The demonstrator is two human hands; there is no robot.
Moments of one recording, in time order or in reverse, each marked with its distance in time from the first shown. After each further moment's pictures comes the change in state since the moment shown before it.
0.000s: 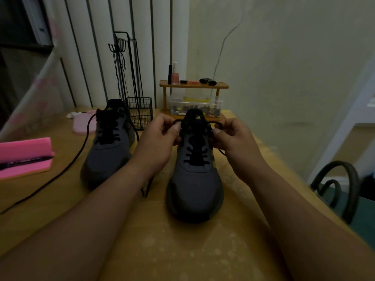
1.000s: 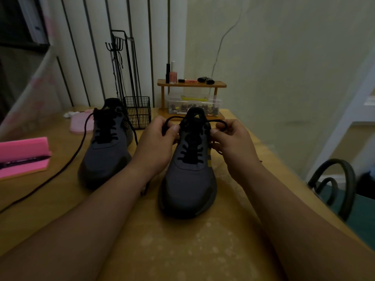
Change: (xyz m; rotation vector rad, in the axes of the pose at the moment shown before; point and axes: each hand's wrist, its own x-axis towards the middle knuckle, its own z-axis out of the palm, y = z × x) left_hand -0.005 0.003 0.005 0.073 0.027 -0.032; right_hand -0.001 0.004 0.009 0.116 0.110 0.059
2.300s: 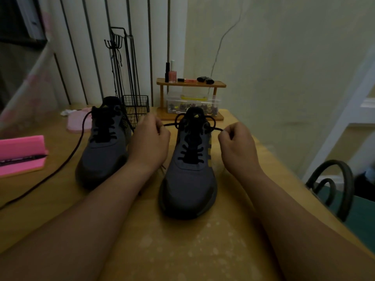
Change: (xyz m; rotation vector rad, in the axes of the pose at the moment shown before) left_hand 0.019 -0.023 -0.005 0.417 0.193 0.128; right_hand 0.010 0.017 -0.014 -0.645 0.138 -0.245
